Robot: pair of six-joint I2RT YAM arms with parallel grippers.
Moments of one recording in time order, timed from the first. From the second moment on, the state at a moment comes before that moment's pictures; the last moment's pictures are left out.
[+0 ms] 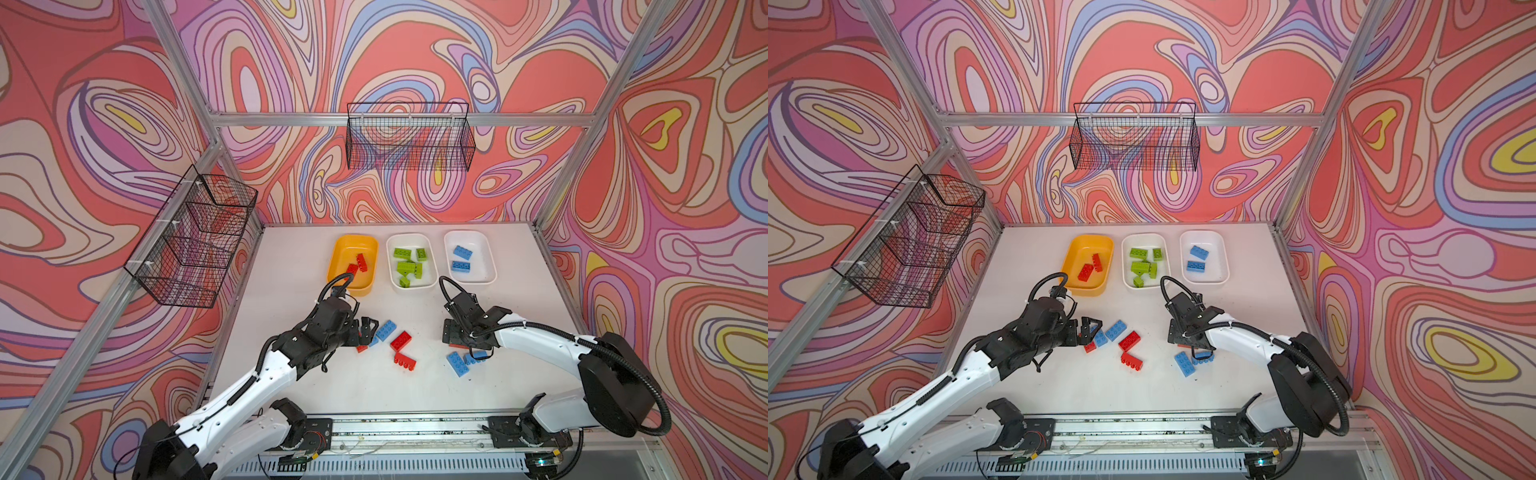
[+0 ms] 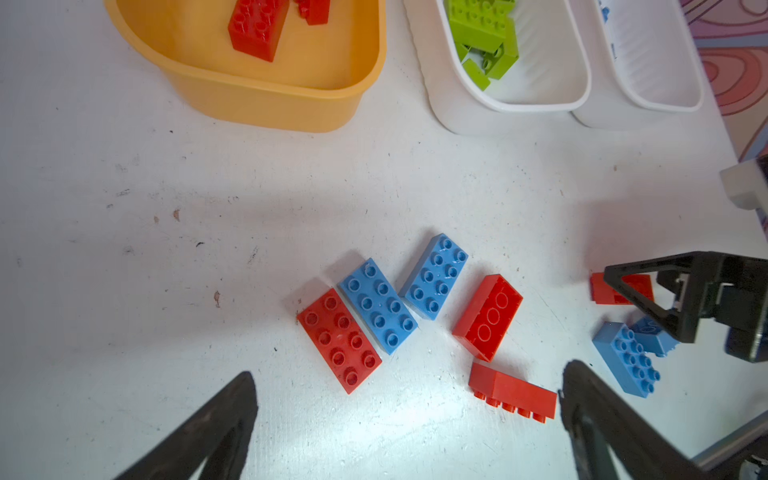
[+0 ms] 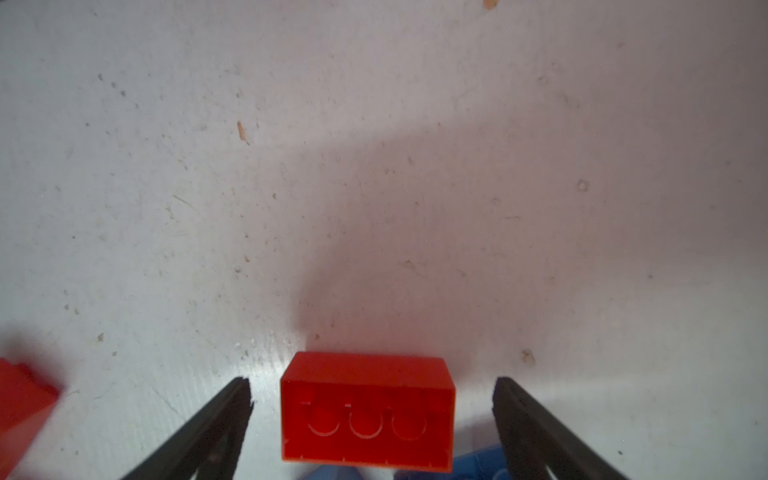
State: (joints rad) left arm -0.62 0.92 0.66 -0.53 -0.09 -0.58; right arm 0.62 1.44 0.76 -0.59 0.21 0.78
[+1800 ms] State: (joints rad) left arm -0.62 0.86 0.62 -0.70 -0.25 -0.69; right arm 0.63 2.06 1.71 -0.35 -0.15 0.52
